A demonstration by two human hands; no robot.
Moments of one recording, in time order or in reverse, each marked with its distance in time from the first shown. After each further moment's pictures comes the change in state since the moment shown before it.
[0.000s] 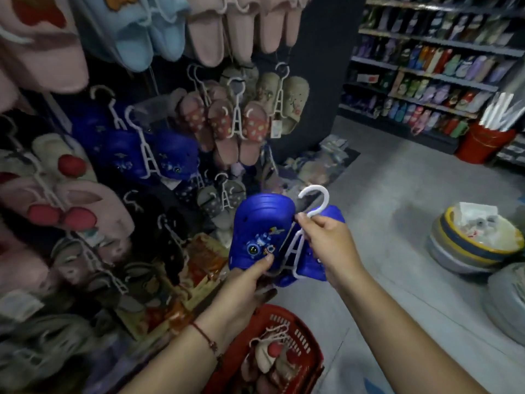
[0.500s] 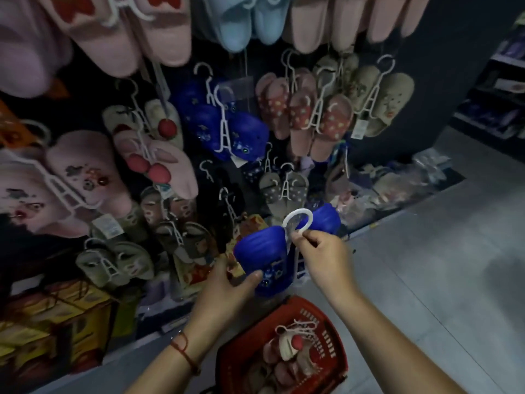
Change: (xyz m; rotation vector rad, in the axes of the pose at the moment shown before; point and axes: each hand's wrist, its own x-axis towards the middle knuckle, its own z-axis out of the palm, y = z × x) left_hand -0.038 -0.019 -0.057 0.682 0.598 0.244; right_hand 0.015 0.023 0.043 -0.390 -0.370 -0.306
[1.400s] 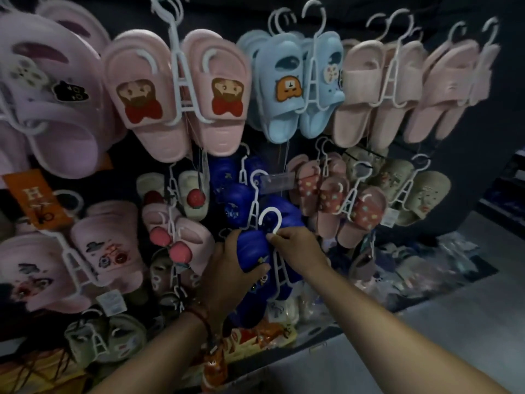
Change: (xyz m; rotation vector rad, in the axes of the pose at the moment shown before) left_hand 0.181 0.089 -0.080 0.107 0.225 0.327; right_hand 0.210 -0.122 0.070 -0.123 -0.232 -0.320
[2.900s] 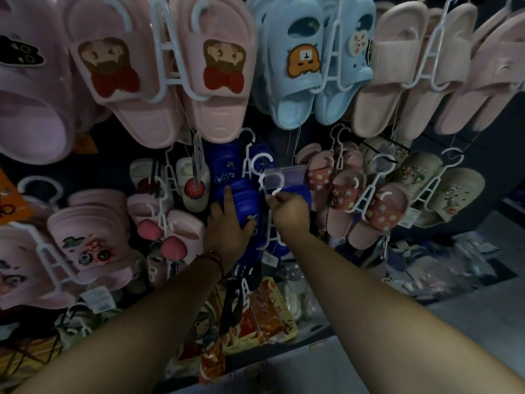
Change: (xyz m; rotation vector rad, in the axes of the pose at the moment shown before) left_hand 0.110 -0.021 0.023 0.261 0.152 -0.074; right_hand 0.090 -0.007 0.024 0.225 0.181 0.163
